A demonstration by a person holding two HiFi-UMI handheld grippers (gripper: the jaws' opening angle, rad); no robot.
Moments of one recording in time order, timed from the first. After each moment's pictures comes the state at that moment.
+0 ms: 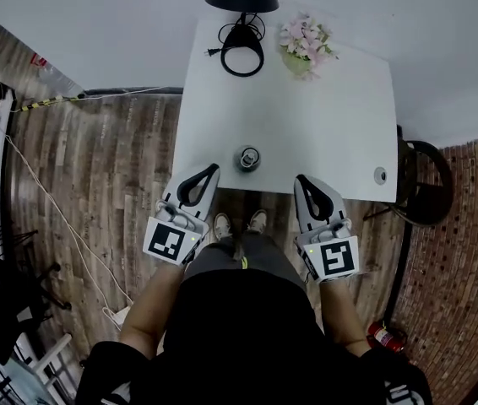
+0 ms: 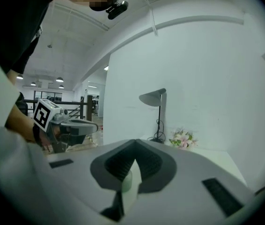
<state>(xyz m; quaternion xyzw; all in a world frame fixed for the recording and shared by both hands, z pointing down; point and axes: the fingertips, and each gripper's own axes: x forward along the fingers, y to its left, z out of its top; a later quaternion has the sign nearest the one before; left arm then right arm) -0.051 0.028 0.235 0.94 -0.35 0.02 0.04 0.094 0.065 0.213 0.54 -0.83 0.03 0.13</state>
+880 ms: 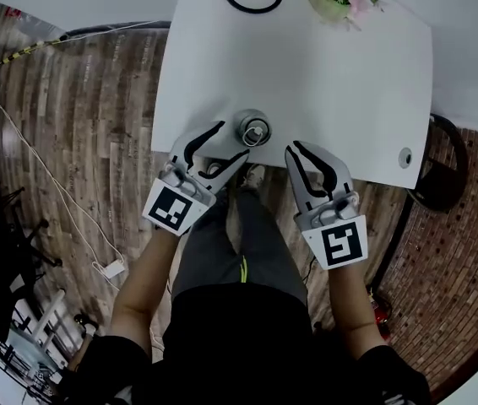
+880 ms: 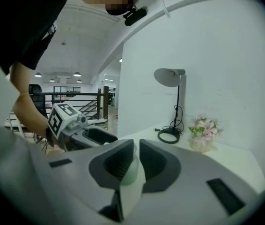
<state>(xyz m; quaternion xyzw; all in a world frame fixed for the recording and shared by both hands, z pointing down) 0.000 0.009 0.371 0.95 -0.28 0.07 0.12 0.067 0.021 0.310 0.43 -0.88 0.04 0.19</state>
